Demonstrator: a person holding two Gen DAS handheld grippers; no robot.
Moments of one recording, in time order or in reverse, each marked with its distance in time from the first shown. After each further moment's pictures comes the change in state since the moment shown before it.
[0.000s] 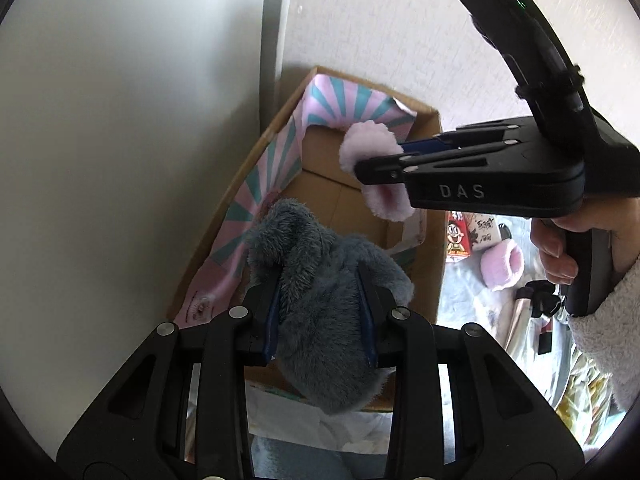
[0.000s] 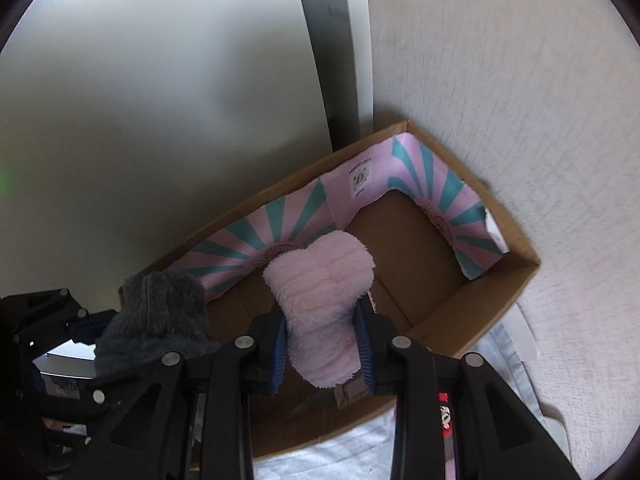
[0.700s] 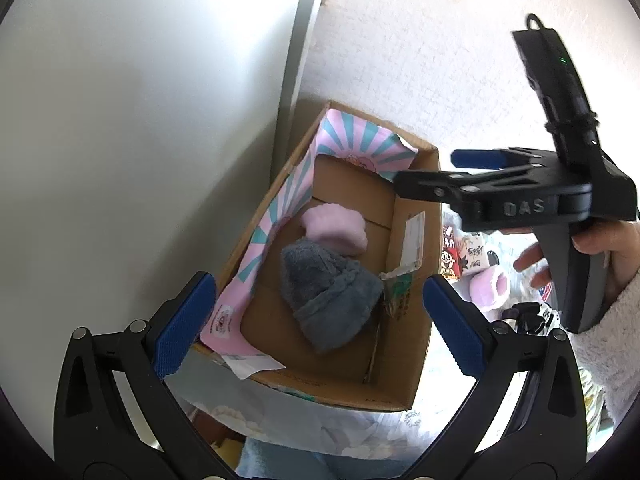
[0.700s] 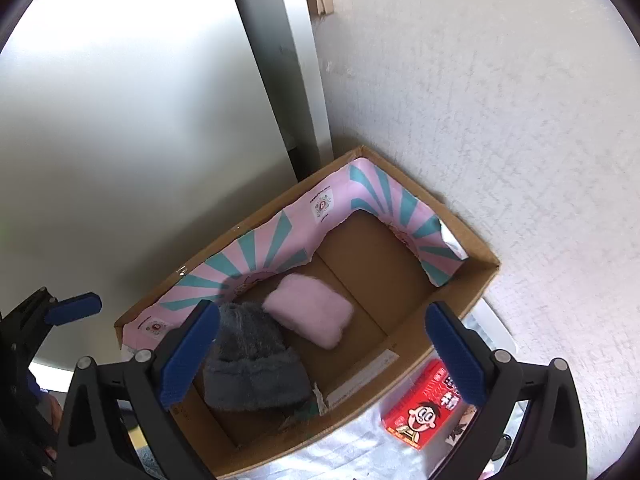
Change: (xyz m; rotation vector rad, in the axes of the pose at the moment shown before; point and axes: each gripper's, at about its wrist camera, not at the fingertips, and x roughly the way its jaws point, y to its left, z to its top) left arm -0.025 0.023 0.010 -0.051 -0.086 -0.037; right arm -0.020 -0.017 0.007 0.099 -0.085 -0.070
